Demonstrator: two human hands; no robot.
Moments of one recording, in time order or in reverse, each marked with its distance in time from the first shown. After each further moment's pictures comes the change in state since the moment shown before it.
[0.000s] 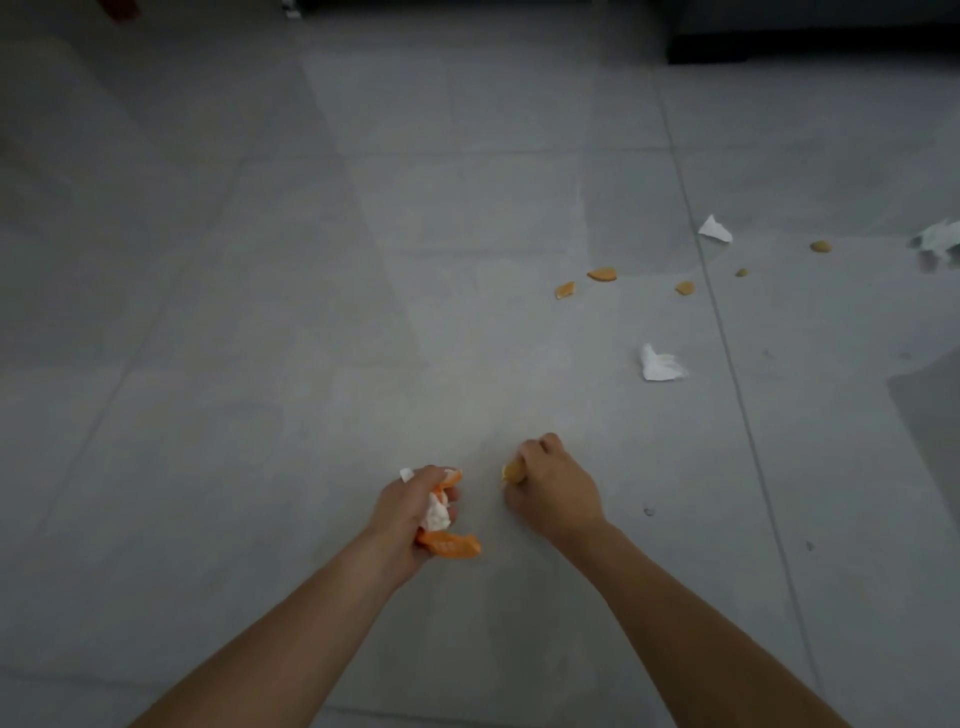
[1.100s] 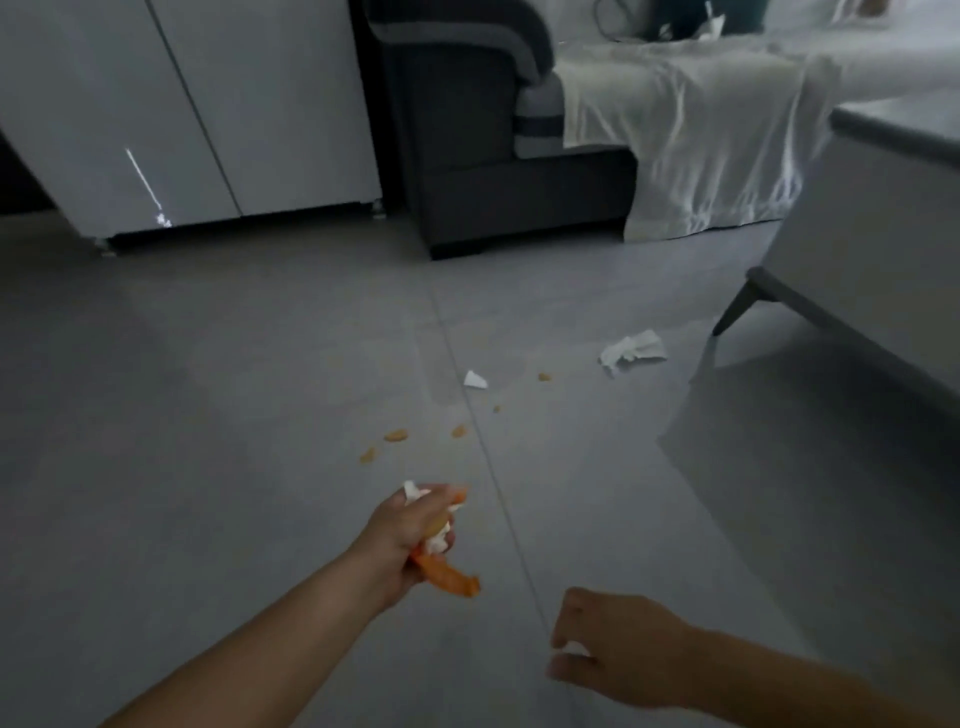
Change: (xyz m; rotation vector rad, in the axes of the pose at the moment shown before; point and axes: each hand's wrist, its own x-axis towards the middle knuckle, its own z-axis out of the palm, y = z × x) left_hand -0.121 0.066 0.221 0.277 -0.500 0.182; right_hand -0.156 0.121 -0.262 -0.206 -0.389 -0.069
